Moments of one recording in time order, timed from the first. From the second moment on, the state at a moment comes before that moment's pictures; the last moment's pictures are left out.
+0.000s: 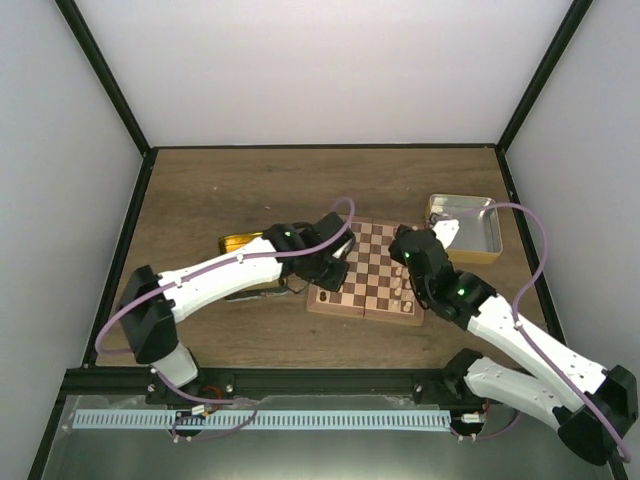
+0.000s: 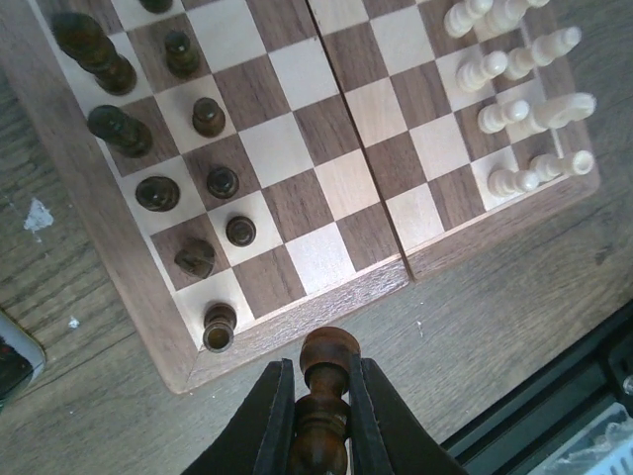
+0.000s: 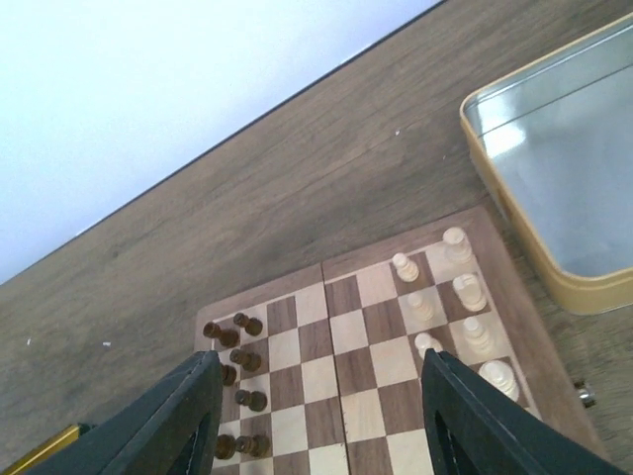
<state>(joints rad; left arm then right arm) -0.97 1.62 1.38 -0.87 0.04 -0.49 0.71 0.92 0.74 -0.39 0.60 0.90</state>
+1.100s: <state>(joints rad) -1.04 2.15 1.80 -1.12 -0.01 -0.52 0.68 0.62 0.66 -0.51 0.75 0.90</state>
